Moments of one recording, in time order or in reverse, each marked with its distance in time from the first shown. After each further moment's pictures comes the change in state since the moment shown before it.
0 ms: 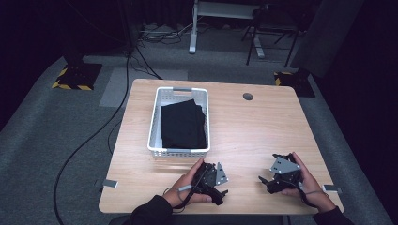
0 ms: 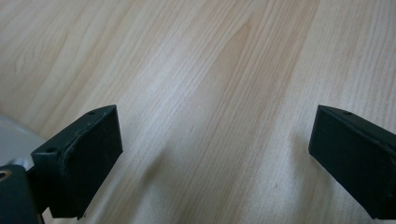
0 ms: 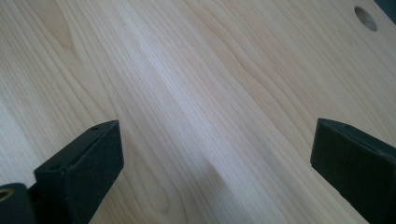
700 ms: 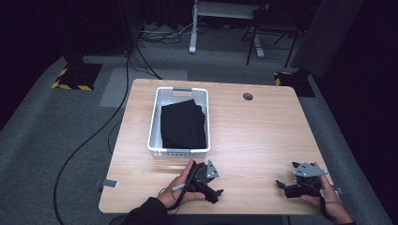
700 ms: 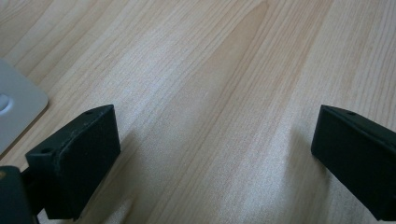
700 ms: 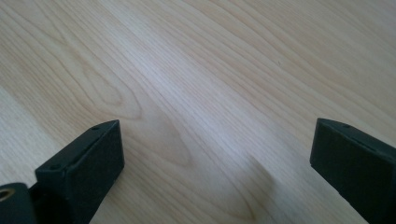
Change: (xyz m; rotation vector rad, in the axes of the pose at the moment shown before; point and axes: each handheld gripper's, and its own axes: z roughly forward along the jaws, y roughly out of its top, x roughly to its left) left arm 0.015 -0.017 0.000 -0.003 -0.070 -0.147; right arm -0.022 -0.067 -0.022 -0.012 -0.001 0.260
